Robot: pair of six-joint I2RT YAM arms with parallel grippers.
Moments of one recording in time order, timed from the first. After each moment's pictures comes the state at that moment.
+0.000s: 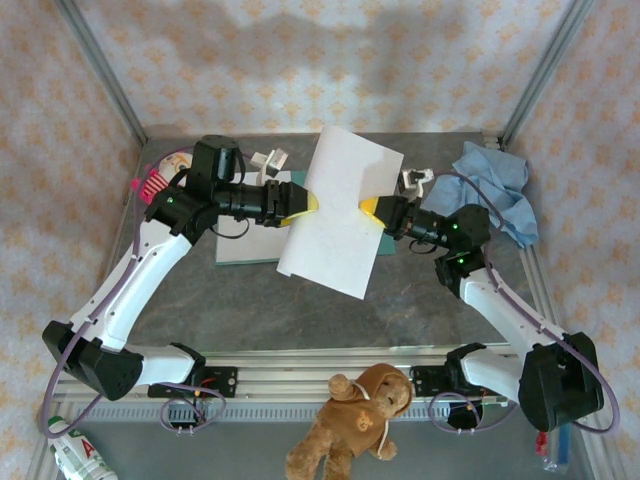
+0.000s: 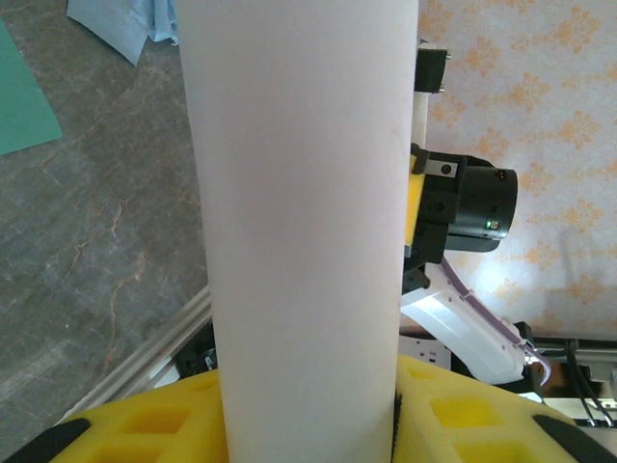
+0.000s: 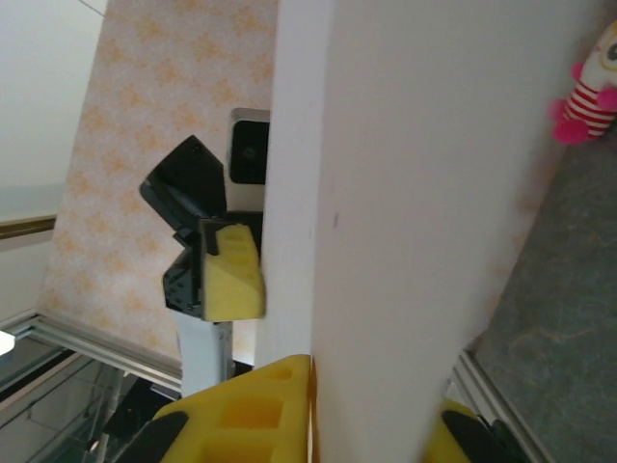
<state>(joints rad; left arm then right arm) -0.40 1.30 1.44 -0.70 0.89 -0.81 0.31 1.10 0.66 0.76 -0.99 1.49</state>
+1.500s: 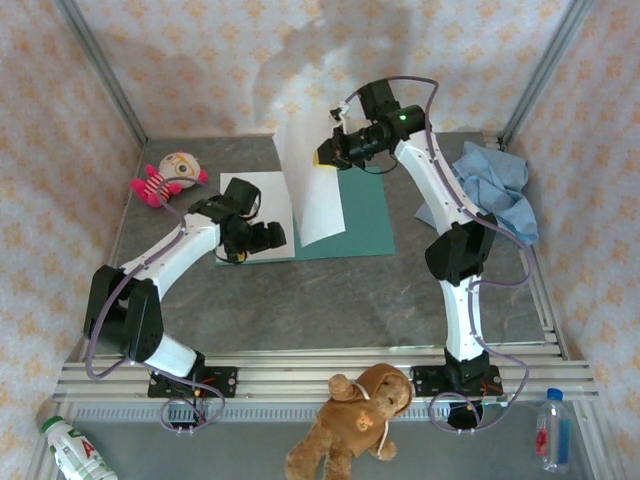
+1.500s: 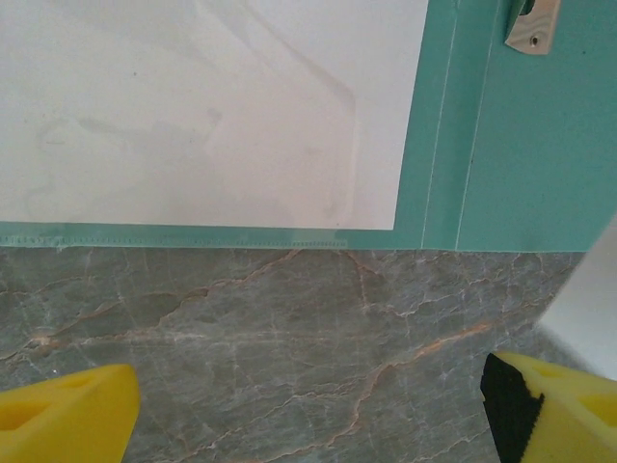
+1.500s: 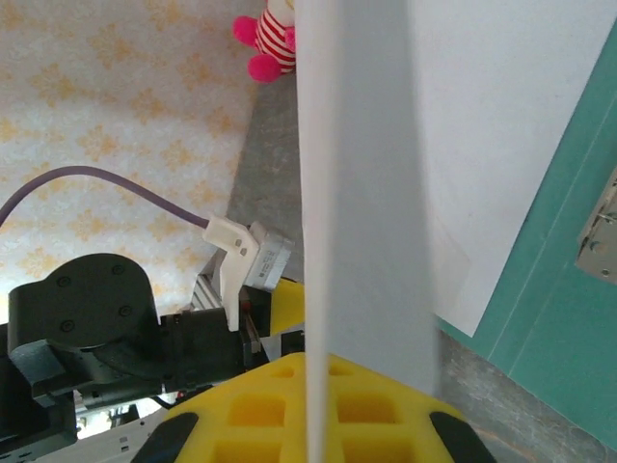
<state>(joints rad) -0.30 1.51 1.11 -0.82 0.16 -0.62 0.41 2.16 2.41 -1.19 -0.80 0.38</state>
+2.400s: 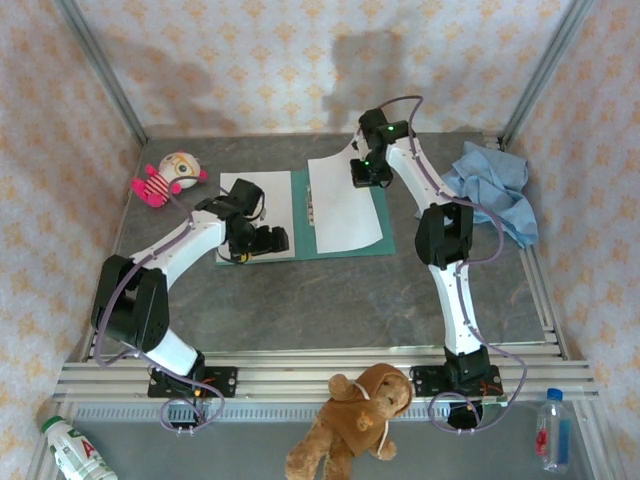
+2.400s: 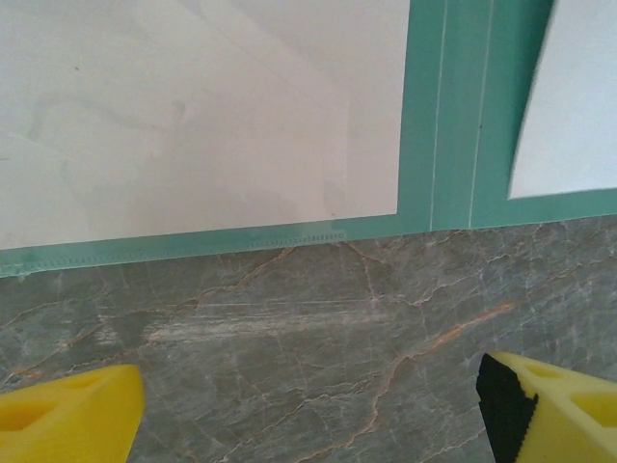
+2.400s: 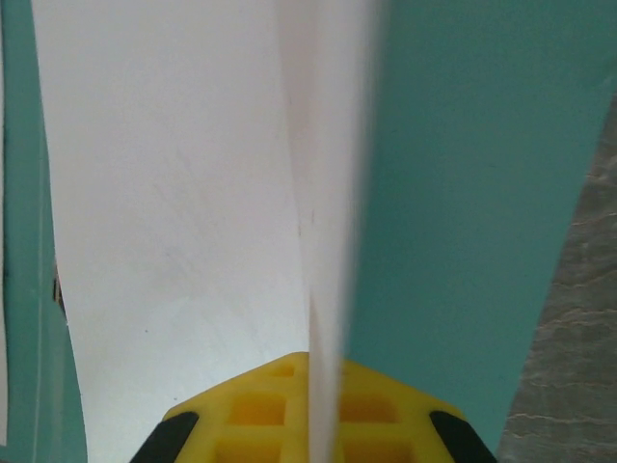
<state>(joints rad) -0.30 1.58 1.11 -0.81 0.21 -0.51 0.33 2.41 2.40 -1.24 -0.16 0.12</state>
